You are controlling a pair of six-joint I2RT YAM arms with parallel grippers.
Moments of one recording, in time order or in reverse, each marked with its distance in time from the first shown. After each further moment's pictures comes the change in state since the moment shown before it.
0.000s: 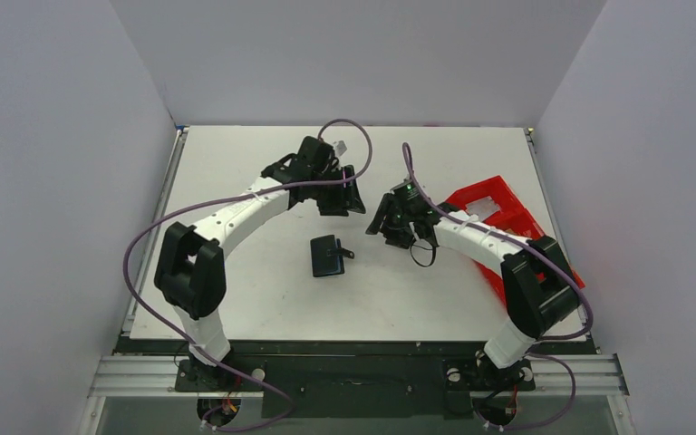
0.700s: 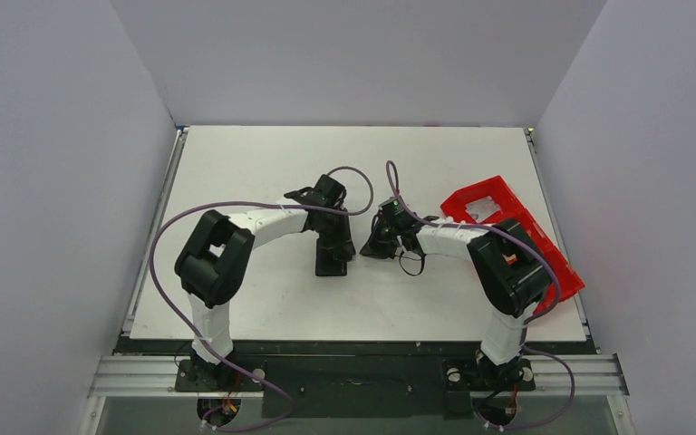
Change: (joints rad) left arm -0.047 0.114 -0.211 0.080 -0.039 -0.098; right arm 0.038 0.178 -0.066 0.225 -0.111 0.080
